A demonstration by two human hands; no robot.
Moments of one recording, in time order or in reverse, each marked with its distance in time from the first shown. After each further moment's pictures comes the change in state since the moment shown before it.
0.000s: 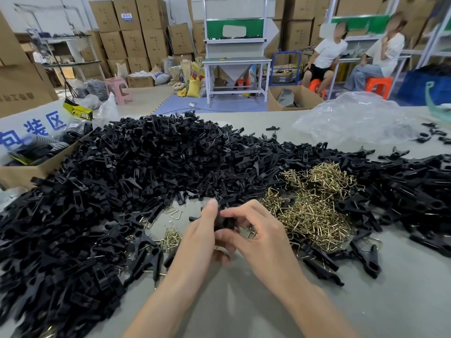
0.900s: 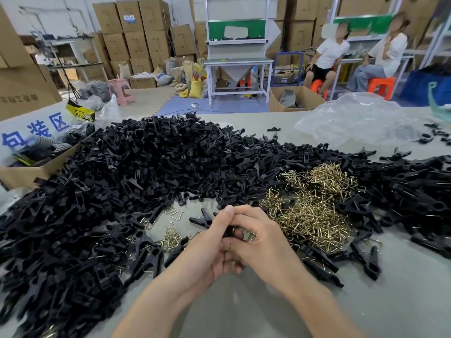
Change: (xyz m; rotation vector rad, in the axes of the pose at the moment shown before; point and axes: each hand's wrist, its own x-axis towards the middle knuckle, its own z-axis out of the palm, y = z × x) left_hand 0.005 -0.002 0.001 -0.186 -0.244 -0.215; right_hand 0.005 0.001 -0.005 0.034 -0.154 0.067
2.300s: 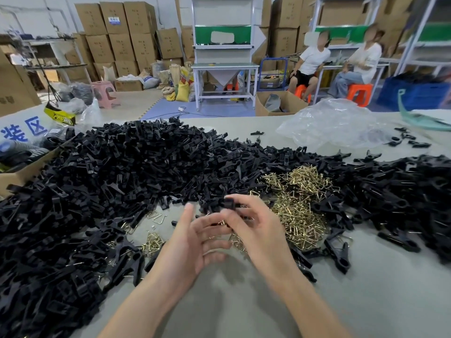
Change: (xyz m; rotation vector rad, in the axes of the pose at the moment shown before) left_hand 0.002 0.000 0.008 -0.118 0.119 0.058; right_hand -0.005 0.000 -0.020 0.230 0.217 0.036
